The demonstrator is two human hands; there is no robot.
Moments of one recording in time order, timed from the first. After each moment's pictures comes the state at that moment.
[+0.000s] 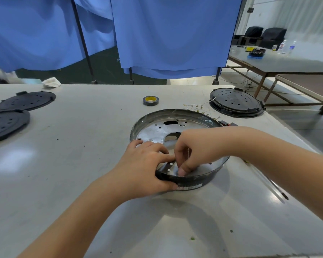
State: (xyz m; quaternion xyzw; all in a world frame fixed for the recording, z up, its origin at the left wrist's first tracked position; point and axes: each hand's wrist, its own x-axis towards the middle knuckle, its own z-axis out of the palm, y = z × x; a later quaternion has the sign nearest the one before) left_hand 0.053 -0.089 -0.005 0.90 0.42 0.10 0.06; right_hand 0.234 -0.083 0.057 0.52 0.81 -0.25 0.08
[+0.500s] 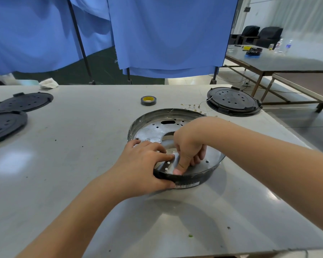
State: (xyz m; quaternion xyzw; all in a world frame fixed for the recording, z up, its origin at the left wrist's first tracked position) left_hand 0.052 -0.088 -0.006 0.90 0.42 0.09 0.05; right_hand 0.217 -0.048 0.051 0.60 0.70 -0.28 0.26
